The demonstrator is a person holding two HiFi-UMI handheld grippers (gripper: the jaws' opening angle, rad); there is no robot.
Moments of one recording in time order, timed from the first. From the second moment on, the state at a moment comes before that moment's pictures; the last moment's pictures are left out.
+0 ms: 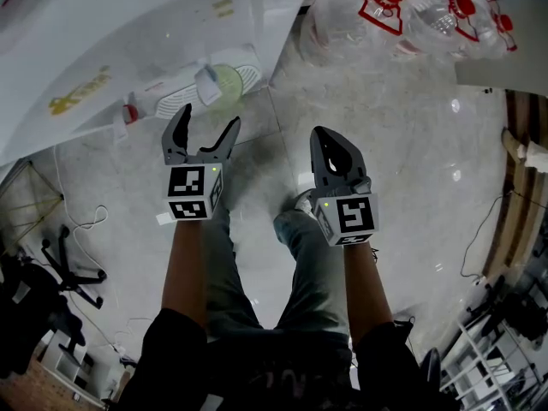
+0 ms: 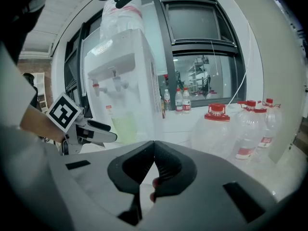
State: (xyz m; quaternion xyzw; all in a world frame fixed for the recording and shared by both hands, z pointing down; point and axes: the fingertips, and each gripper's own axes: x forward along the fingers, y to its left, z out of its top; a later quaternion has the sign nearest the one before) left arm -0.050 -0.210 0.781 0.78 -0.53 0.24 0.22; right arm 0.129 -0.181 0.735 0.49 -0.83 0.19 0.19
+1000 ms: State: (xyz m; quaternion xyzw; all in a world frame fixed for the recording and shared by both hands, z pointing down) left arm -0.046 -0.159 0.637 0.79 -0.55 0.18 0.21; right arm 0.127 -0.156 0.586 0.53 -0.82 0.16 0.15
